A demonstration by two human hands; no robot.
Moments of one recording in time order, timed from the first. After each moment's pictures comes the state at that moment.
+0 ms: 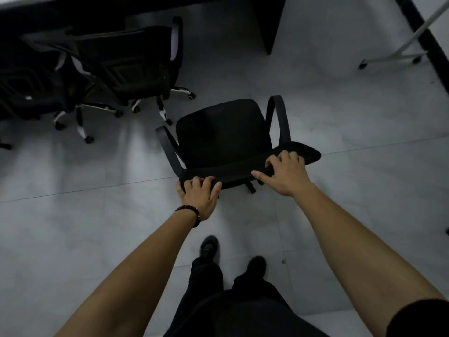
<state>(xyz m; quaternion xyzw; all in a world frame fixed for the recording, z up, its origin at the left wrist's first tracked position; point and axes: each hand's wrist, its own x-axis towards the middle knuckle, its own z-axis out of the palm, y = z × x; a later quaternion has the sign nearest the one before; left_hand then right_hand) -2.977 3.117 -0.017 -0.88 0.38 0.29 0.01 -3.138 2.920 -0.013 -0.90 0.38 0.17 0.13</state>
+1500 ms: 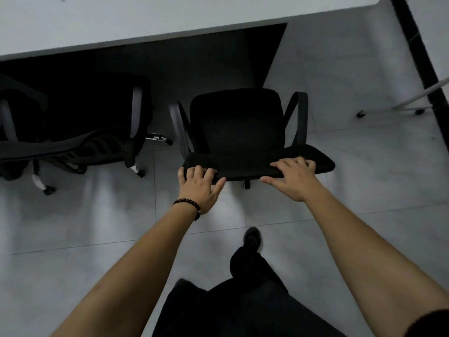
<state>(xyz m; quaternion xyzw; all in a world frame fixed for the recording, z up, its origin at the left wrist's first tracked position) -2.757 2.635 -0.031 -0.87 0.45 0.22 0.01 -2.951 2.436 -0.027 -0.90 0.34 0.23 0.14</state>
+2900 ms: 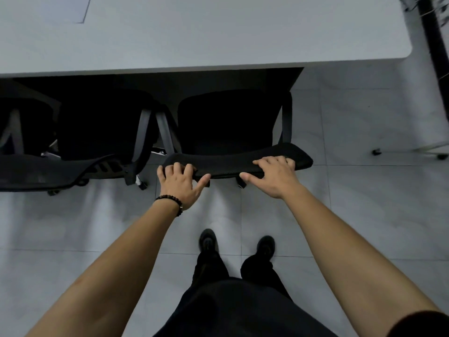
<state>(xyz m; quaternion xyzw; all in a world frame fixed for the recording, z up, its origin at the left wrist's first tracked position) -2.646 2.536 -0.026 -0.92 0.34 0.20 0.05 -2.810 2.323 -0.029 -0.92 0.30 0.19 0.17</state>
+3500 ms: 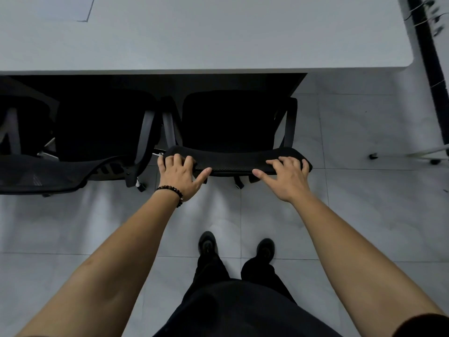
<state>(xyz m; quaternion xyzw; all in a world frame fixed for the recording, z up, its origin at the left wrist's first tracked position) -2.602 2.537 -0.030 -0.91 0.37 0.17 0.05 -2.807 2.324 -0.036 -0.90 0.38 0.15 0.17</state>
